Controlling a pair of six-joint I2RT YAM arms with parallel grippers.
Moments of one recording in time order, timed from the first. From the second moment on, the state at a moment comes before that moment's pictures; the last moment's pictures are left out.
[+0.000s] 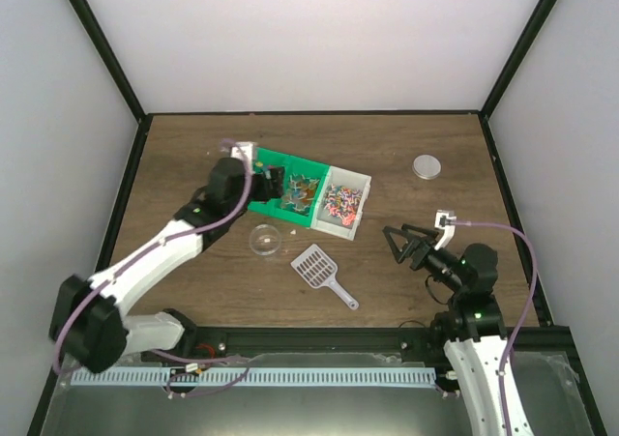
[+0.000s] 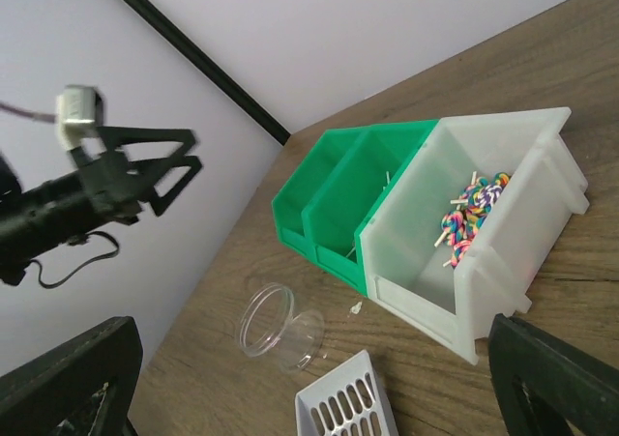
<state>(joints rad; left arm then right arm) -0.53 1.18 0.84 -0.06 -0.11 -0.45 0.07 0.22 0.26 -0.16 -0.66 0.67</state>
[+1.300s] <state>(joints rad) -0.62 1.87 1.29 -0.38 -0.46 -0.37 0.07 0.17 0.26 -0.19 -0.63 0.67</state>
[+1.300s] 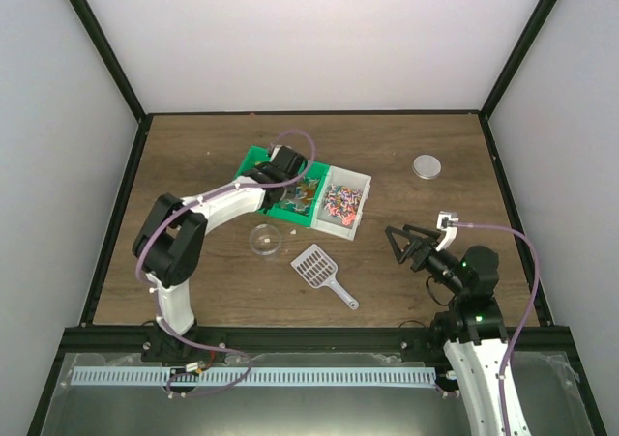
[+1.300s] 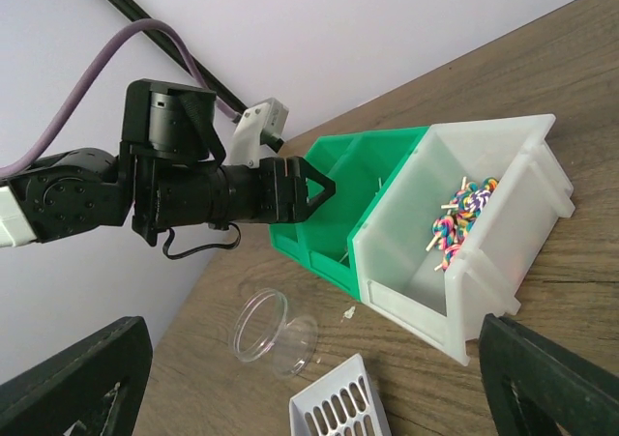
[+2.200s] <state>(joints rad) -0.57 2.04 1.46 -0.36 -0.47 -0.52 0.07 0.23 0.26 -0.20 -0.52 0.68</state>
